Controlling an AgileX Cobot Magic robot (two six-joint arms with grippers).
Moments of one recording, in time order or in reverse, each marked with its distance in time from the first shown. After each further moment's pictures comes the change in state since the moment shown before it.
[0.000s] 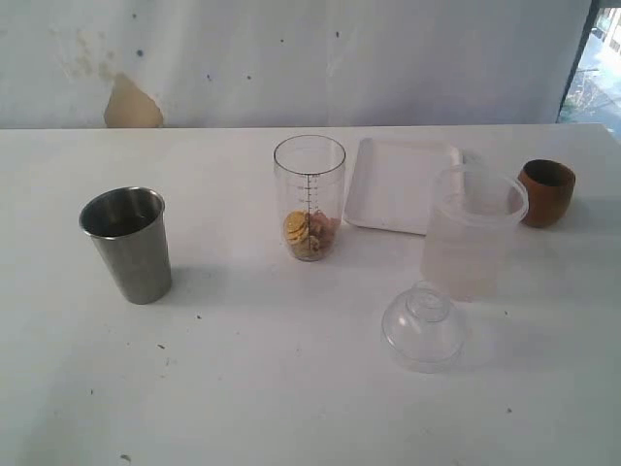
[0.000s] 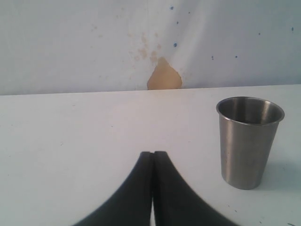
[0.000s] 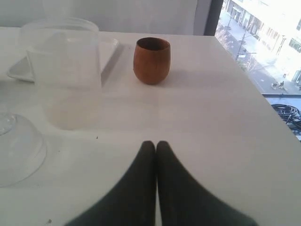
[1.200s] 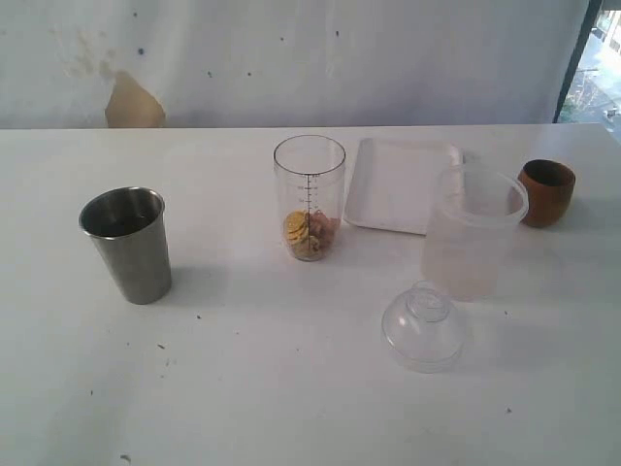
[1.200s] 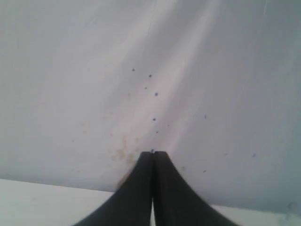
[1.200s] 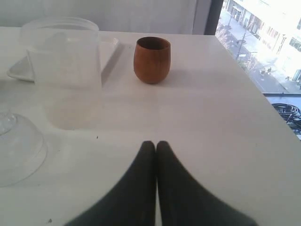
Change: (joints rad) left arm 0.000 0.000 0.000 0.030 -0.395 -0.233; right arm 0.000 0.000 0.000 0.002 0.002 0.000
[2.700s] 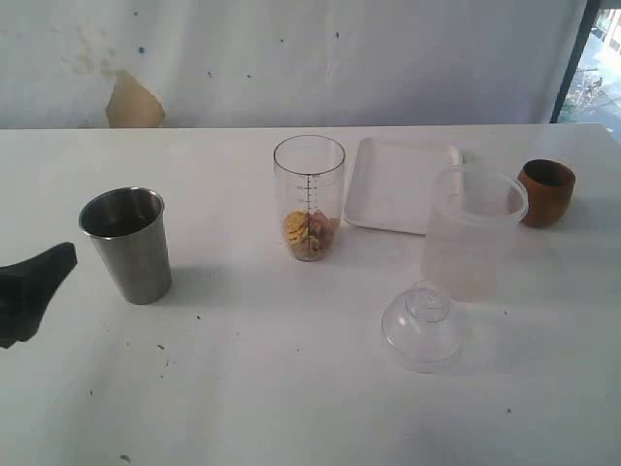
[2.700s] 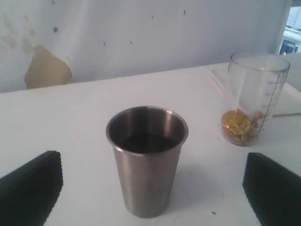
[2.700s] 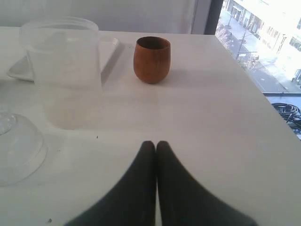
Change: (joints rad) left arm 0.000 1.054 -0.143 0.562 -0.515 -0.224; right arm 0.000 0.000 0.000 0.002 0.002 0.000
